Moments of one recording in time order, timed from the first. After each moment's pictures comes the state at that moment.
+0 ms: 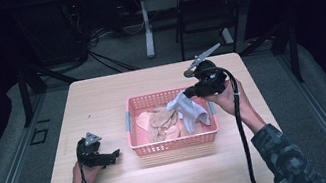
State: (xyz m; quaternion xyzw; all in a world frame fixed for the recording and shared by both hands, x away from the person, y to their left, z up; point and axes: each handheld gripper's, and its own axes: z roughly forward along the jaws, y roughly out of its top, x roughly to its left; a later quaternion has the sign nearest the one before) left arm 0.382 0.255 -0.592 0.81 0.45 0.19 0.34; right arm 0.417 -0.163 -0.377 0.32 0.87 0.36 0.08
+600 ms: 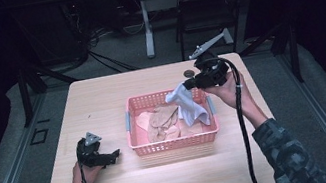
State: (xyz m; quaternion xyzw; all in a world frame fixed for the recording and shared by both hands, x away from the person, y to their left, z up) left arm 0.382 0.255 -0.592 0.81 0.45 0.19 0.34; right arm 0.421 -0.168 -0.353 0.32 0.87 0.37 0.09
